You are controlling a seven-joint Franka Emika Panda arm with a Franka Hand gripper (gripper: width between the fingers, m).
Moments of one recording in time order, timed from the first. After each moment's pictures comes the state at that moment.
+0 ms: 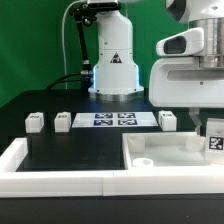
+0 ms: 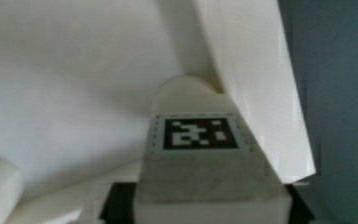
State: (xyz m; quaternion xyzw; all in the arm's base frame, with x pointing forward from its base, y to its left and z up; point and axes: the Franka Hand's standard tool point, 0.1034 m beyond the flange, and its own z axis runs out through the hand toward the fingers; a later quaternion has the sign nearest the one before) arm 0.625 0.119 0.070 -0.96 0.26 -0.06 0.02
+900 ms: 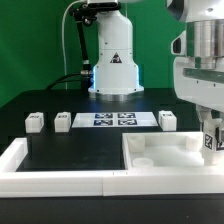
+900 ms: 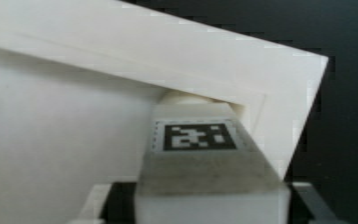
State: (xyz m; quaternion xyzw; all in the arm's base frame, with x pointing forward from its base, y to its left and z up) arm 0.623 0.118 0.069 -0.78 0.63 -0.02 0.04
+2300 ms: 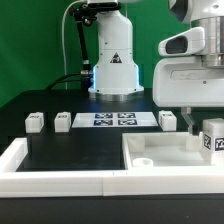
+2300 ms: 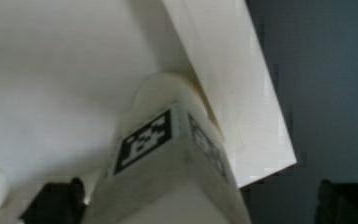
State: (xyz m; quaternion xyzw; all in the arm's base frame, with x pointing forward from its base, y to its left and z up) arm 0.629 0.126 0.073 -0.98 0.18 -0.06 0.03
